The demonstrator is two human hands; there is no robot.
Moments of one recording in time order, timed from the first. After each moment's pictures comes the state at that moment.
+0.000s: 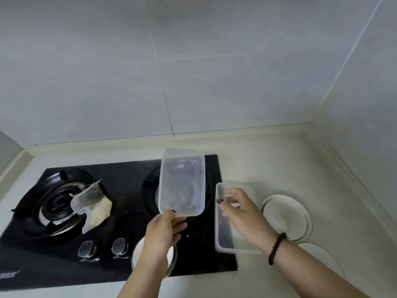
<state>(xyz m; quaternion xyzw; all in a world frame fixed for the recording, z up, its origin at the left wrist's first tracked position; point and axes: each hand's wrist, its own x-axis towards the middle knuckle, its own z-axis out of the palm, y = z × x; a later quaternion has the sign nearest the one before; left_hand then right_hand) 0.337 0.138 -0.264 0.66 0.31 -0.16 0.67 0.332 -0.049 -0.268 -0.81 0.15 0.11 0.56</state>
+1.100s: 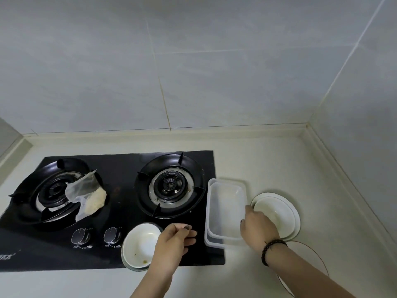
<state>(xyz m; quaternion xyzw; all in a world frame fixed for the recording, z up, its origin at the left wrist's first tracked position) 0.297 0.105 -0.291 0.70 0.27 -0.20 0.63 0.320 -0.110 -0.339 -0.97 0.13 0.16 0.14</state>
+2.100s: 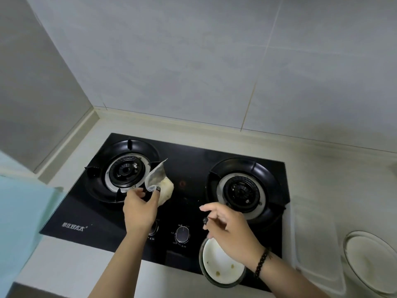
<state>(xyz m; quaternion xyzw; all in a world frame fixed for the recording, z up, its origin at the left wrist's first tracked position) 0.407 0.371 -0.346 0.80 0.37 0.06 0.47 0.372 0.142 -0.288 -0.82 -0.09 0.17 0.54</state>
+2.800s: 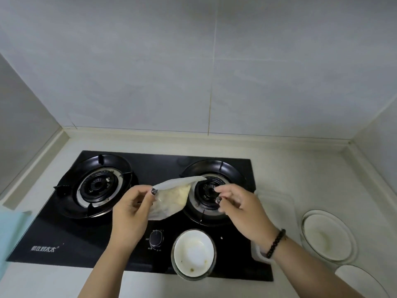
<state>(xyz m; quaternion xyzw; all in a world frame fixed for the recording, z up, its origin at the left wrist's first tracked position) 0.372 0.302 -0.274 0.80 0.07 0.12 0.58 0.367 0.051 -0.253 -0.84 -0.02 0.05 0.55</state>
